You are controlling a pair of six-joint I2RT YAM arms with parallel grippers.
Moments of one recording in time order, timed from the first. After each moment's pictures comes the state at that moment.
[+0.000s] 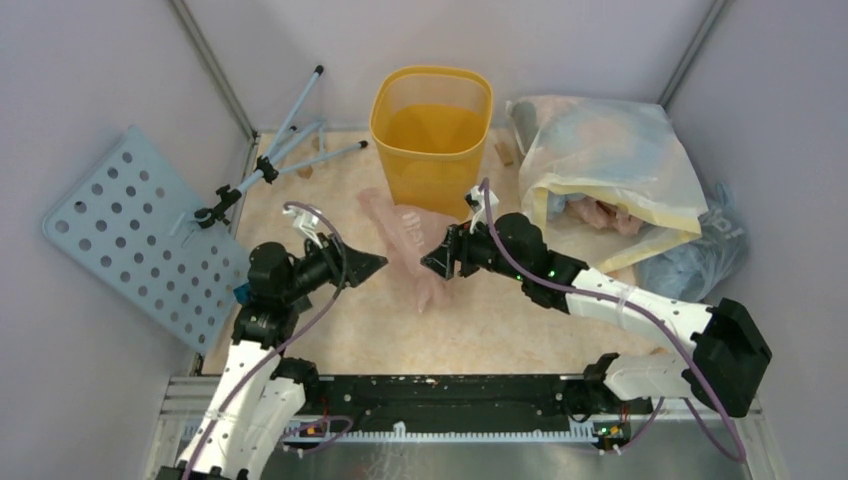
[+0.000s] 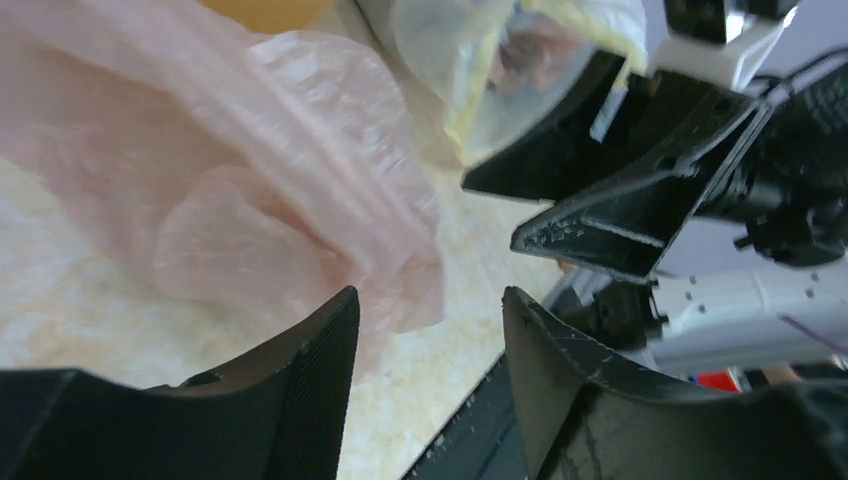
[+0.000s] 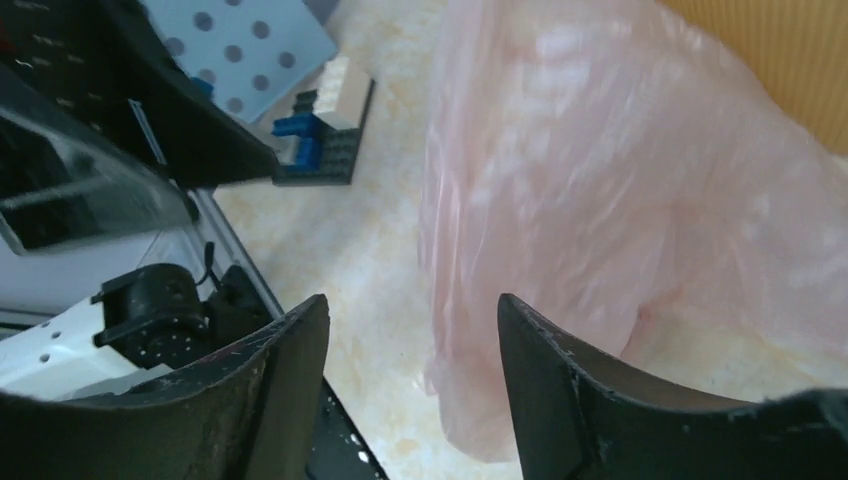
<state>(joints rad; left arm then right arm) -0.10 0.60 0.53 -0.10 0.71 -0.67 0.88 1.23 0.82 0.09 -0.09 0.55</state>
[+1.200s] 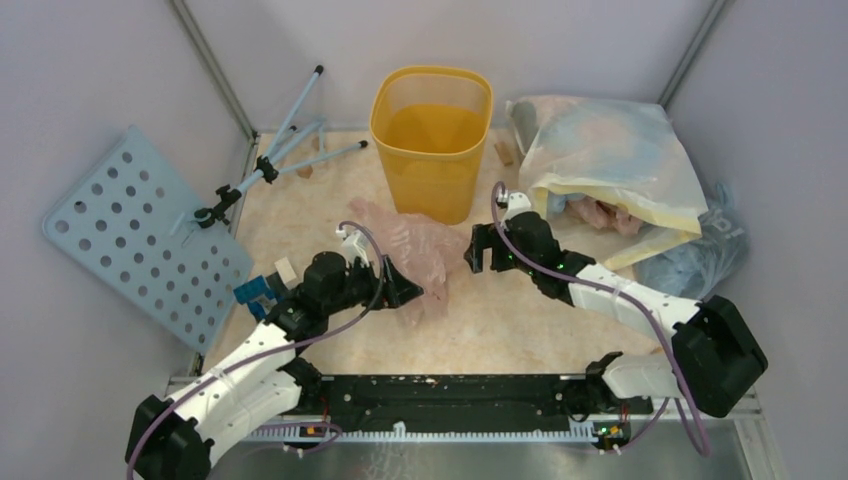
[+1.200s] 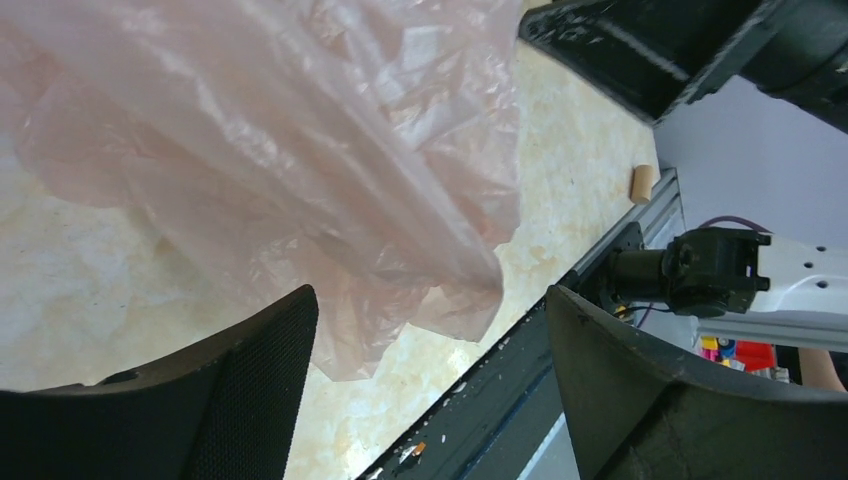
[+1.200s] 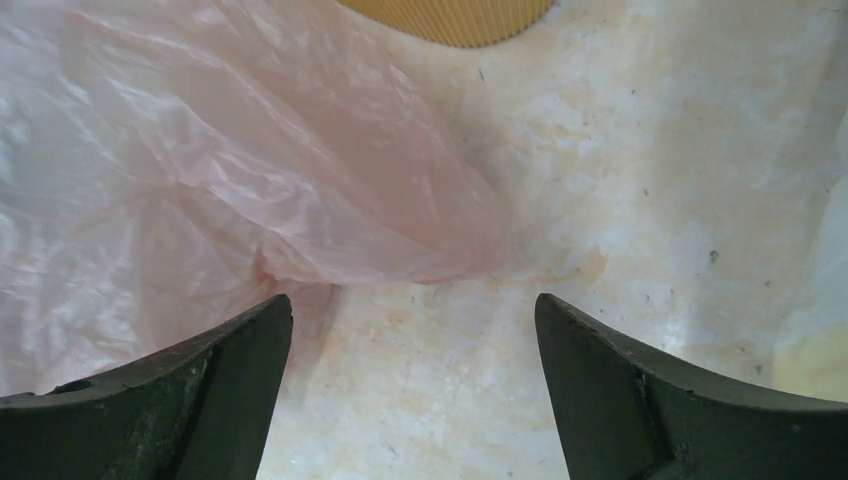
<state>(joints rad) -0.57 0.77 0.41 -0.07 0.35 -0.75 0.68 1.26 0.71 -0.02 0.07 0.37</state>
